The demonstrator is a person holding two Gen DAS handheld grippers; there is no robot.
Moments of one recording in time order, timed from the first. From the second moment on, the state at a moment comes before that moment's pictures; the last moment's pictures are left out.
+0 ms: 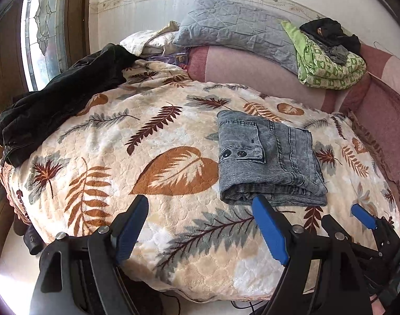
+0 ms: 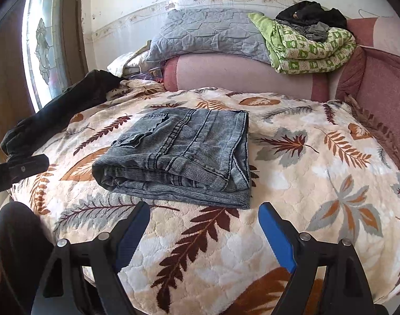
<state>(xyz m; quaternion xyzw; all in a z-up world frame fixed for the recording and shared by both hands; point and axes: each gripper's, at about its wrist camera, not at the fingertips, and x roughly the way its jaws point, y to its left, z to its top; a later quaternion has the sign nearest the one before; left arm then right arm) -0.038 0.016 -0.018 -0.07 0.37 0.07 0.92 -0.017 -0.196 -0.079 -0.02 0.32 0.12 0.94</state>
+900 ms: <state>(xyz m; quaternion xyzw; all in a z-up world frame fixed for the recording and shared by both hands) -0.015 -0.015 -0.038 -0.03 0.39 0.04 0.92 -0.022 -0.218 -0.067 0.04 0.30 0.12 0.94</state>
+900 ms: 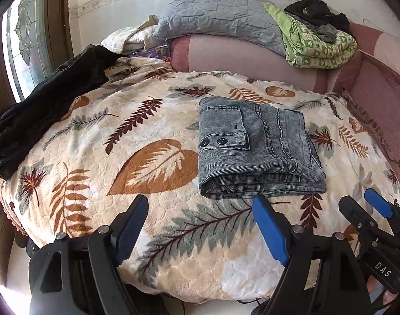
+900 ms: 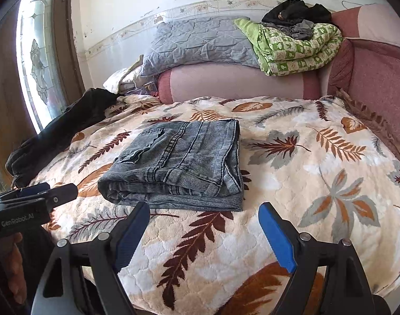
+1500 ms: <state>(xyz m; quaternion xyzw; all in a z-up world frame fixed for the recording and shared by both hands) 0.002 -0.024 -0.048 -0.01 0.39 0.03 0.92 -0.018 -0.211 -0.069 0.03 0.30 0.11 0.95</state>
